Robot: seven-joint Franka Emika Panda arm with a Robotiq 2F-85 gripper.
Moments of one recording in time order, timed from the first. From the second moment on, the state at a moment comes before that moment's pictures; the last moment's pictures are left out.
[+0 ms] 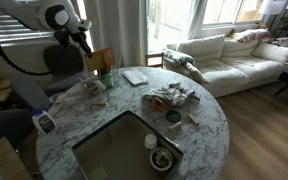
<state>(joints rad) 0.31 0.20 0.00 -1.94 -0.04 2.51 0.60</state>
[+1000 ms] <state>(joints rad) 0.14 0.18 0.17 -1.91 0.58 2.62 0.32</state>
